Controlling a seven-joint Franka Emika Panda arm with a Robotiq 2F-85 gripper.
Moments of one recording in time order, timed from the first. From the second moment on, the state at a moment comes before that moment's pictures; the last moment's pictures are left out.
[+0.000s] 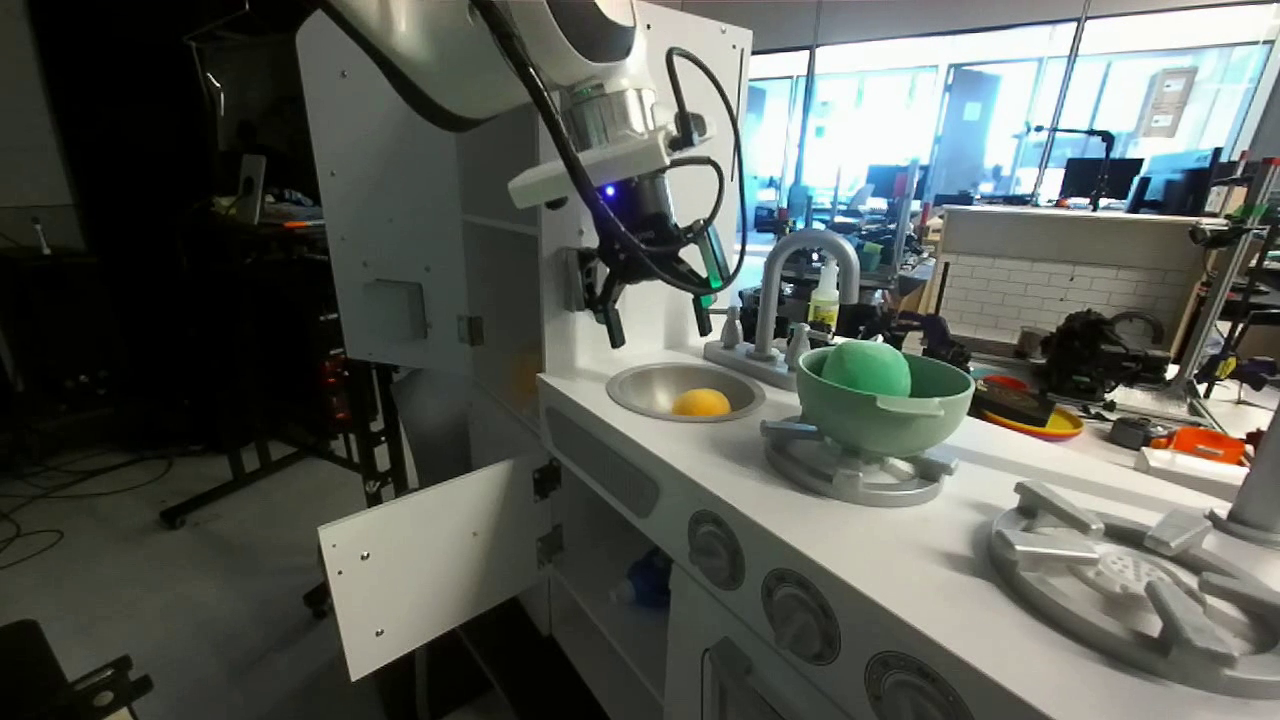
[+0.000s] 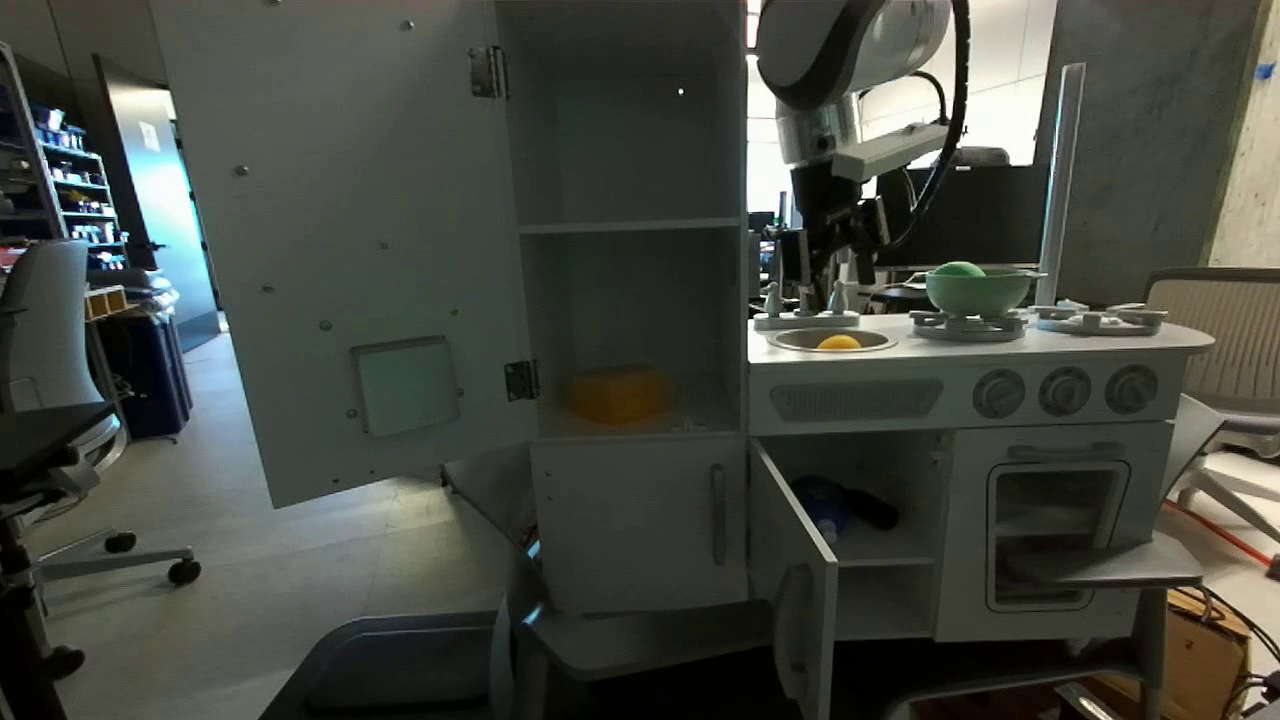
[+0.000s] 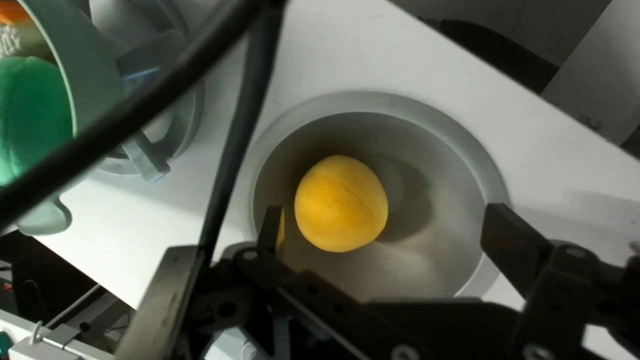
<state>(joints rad) 0.05 0.78 0.03 -1.25 -0.35 2.04 0.00</state>
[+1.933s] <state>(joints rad) 0.03 1.18 0.03 -0.73 -0.31 1.83 -0.12</state>
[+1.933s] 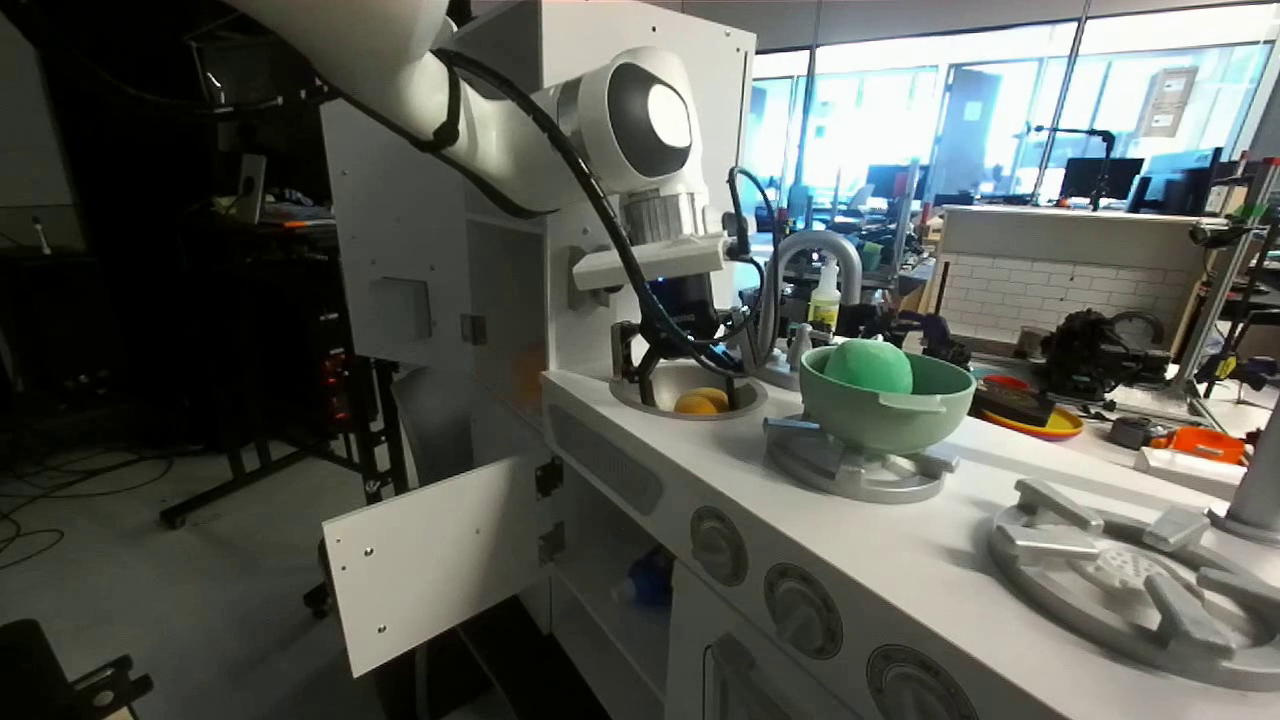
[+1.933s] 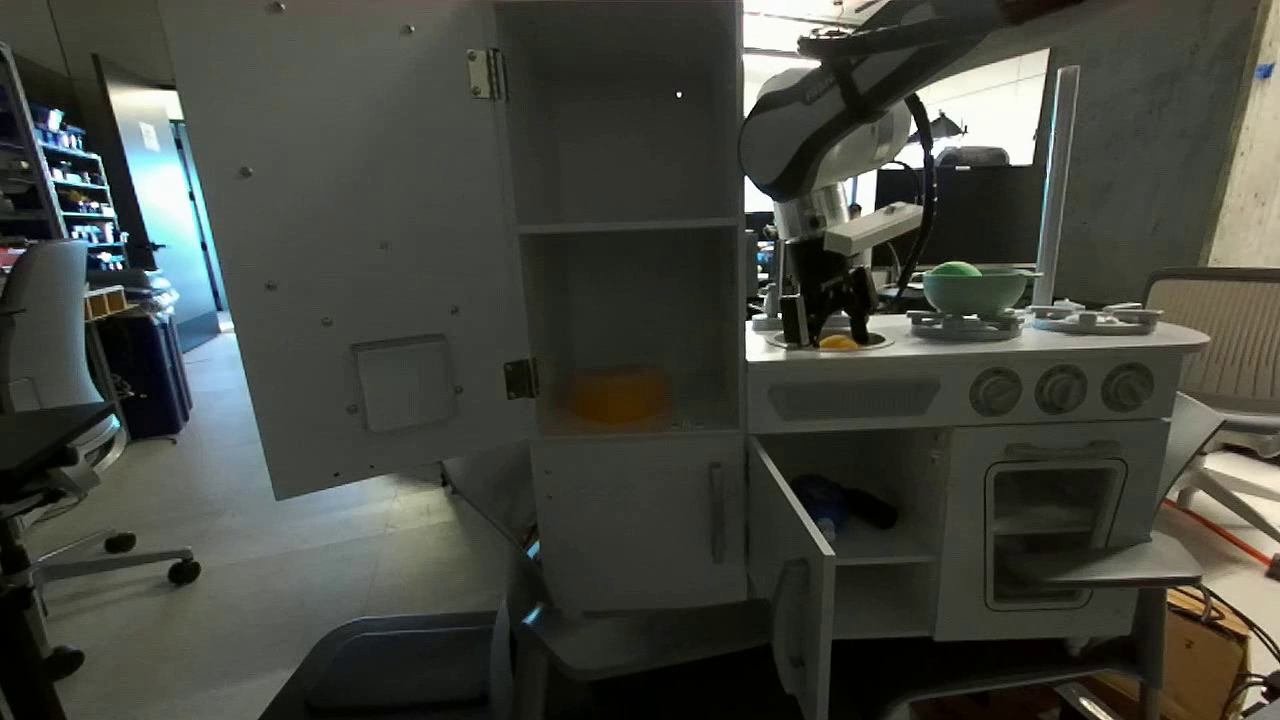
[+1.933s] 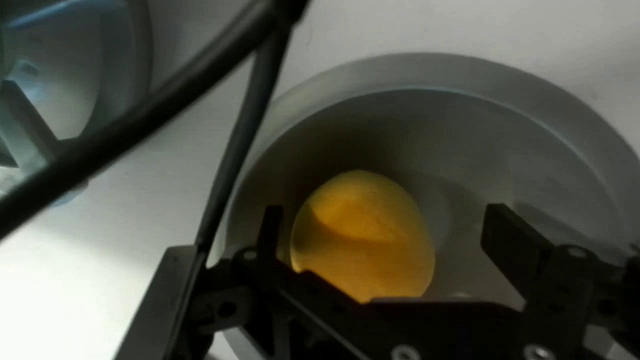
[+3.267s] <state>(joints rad) 0.01 1.18 0.05 -0.74 -0.31 1.93 -0.20</state>
